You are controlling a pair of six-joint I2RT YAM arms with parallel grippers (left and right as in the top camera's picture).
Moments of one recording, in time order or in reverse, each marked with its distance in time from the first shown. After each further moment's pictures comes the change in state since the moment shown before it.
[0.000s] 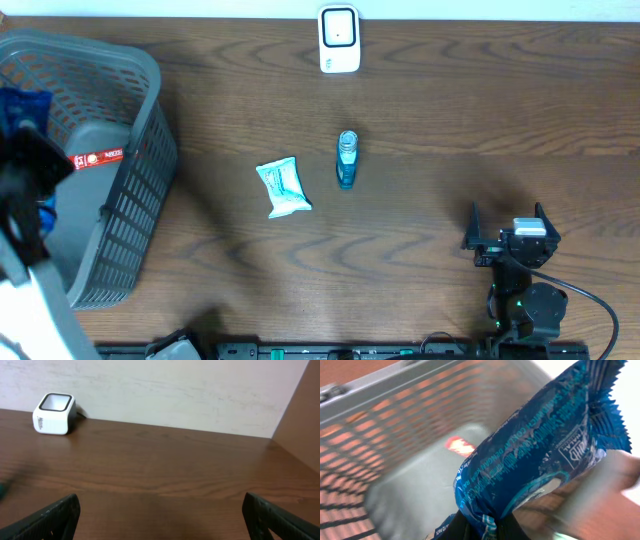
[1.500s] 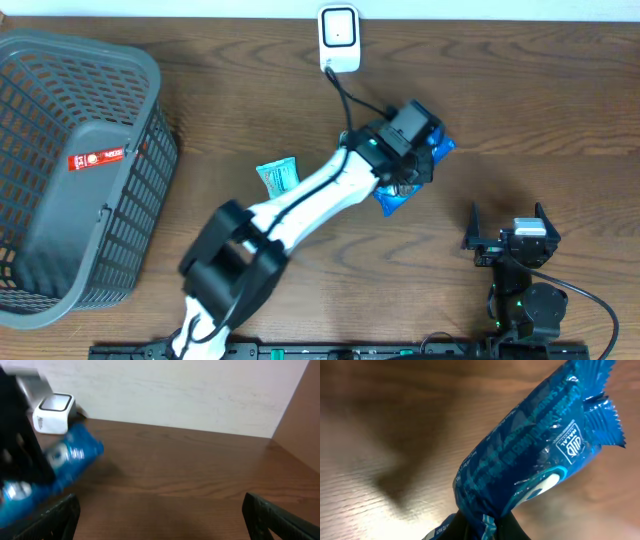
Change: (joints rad) left arm -1.357 0.914 0.002 0.595 0.059 -0.618; right arm 0.000 0.000 0.000 0.000 0.000 0.000
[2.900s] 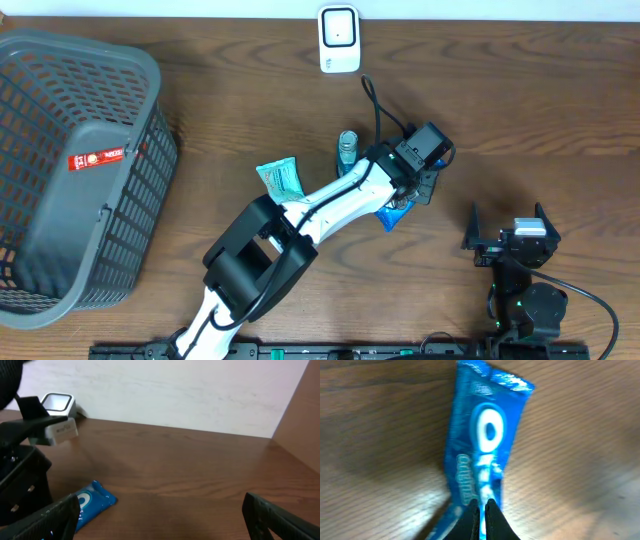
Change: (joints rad) left arm -0.047 0.083 0.000 -0.008 -0.114 0.296; right arm 0.000 0.000 0.000 0.000 0.000 0.000
